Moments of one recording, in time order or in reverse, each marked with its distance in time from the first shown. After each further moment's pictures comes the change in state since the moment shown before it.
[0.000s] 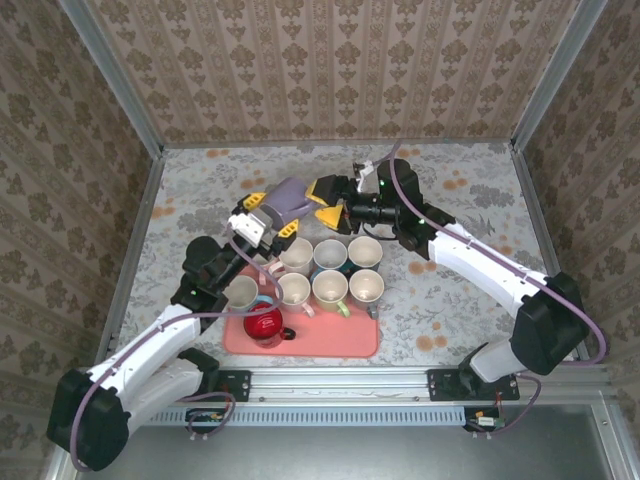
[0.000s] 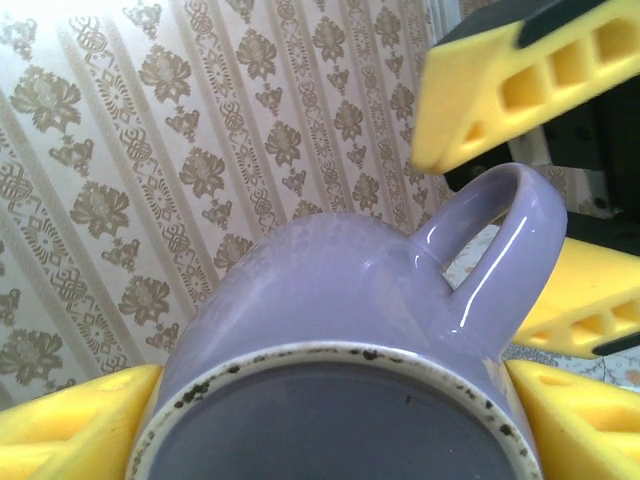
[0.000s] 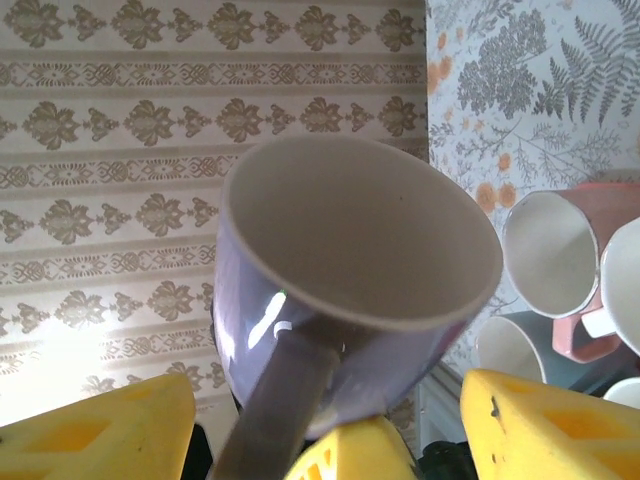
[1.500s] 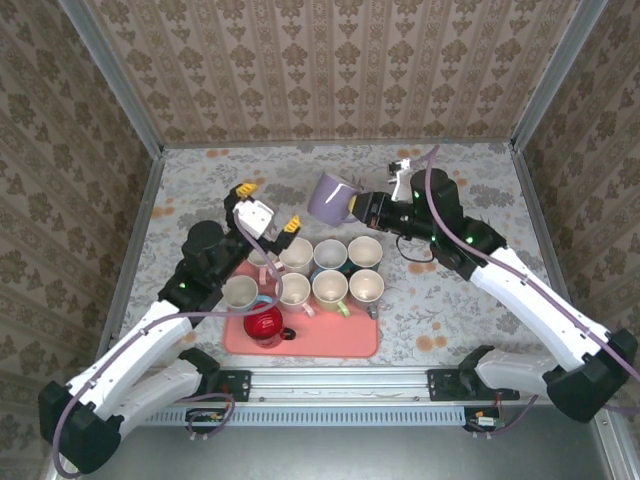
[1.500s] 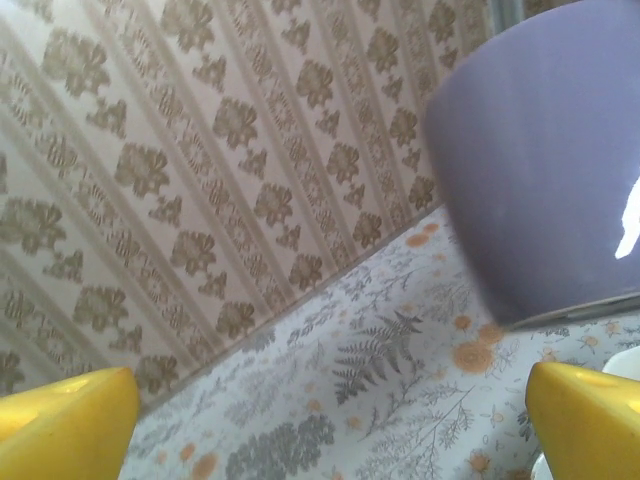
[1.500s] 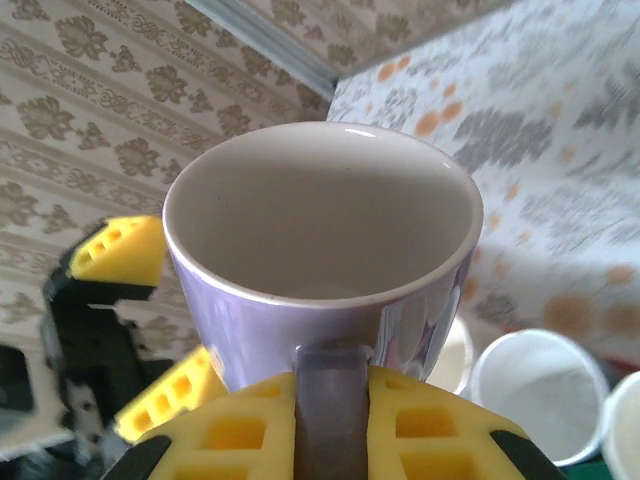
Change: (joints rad) left arm -0.063 -0.035 0.243 -0.462 -0.217 0.053; right arm 0.009 -0.316 -0.017 -0.407 0.381 -0.614
